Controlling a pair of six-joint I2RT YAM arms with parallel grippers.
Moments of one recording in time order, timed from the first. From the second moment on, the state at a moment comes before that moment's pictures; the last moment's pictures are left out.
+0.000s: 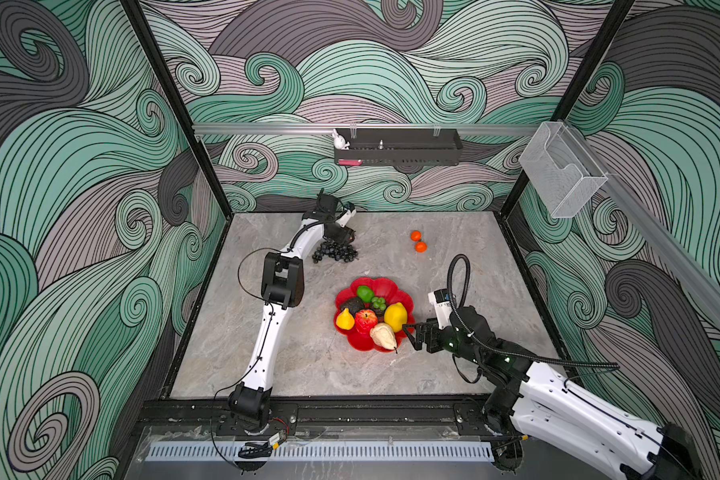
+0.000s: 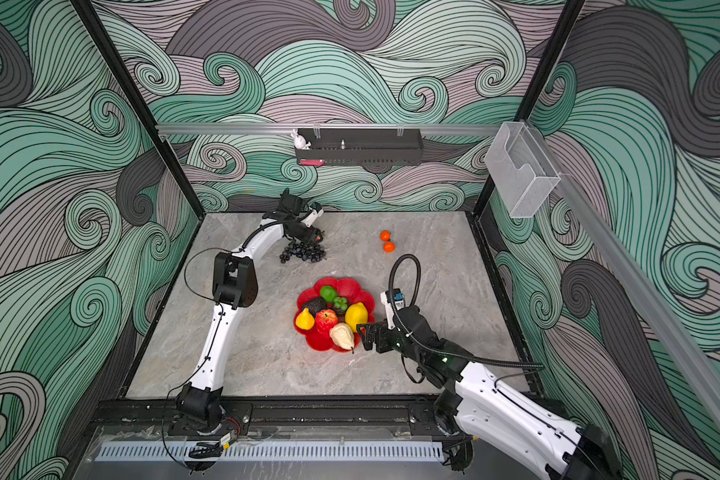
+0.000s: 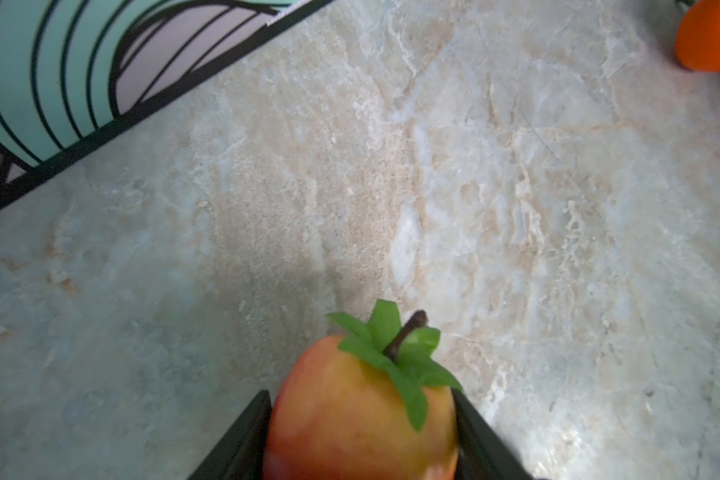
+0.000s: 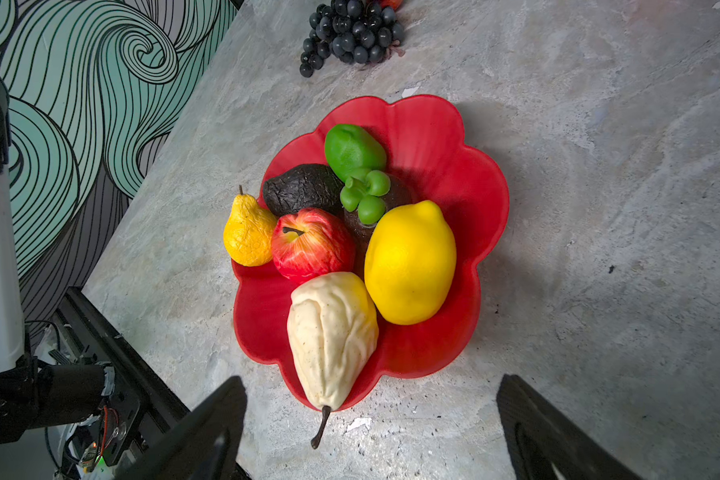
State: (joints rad) left arm -0.27 2.65 2.44 -0.74 0.27 0.29; right arm 0.77 0.75 0.45 -0.30 0.00 0.53
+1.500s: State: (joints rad) left arm -0.69 1.45 0.98 -0.09 0.29 0.10; right arm 0.77 0.60 0.63 -0.47 0.04 0.57
